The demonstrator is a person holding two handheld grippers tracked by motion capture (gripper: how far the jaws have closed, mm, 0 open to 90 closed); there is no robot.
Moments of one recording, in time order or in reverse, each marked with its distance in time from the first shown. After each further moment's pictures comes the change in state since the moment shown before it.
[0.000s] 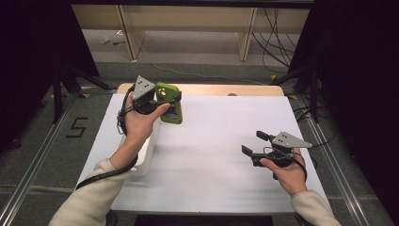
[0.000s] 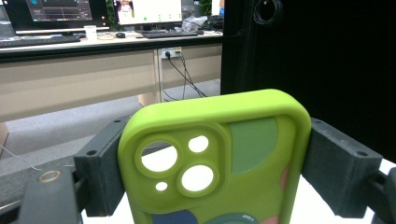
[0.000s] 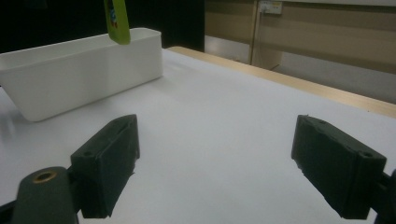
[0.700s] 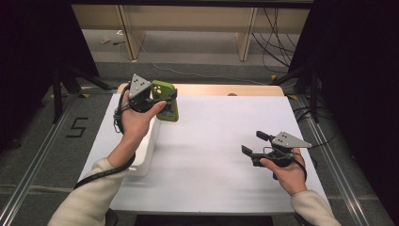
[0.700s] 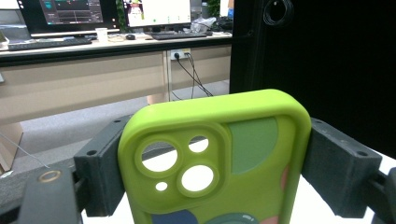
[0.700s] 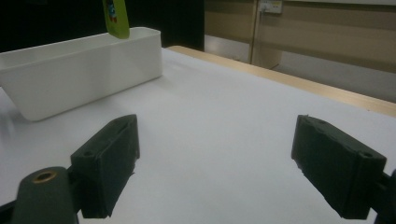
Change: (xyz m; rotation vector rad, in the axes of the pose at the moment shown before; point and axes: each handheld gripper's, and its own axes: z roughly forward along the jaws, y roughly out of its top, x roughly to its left) left arm 0.011 0.004 -0.004 -0.009 0.035 0.010; right arm 0.000 -0.001 0.000 -0.002 -0.002 0.001
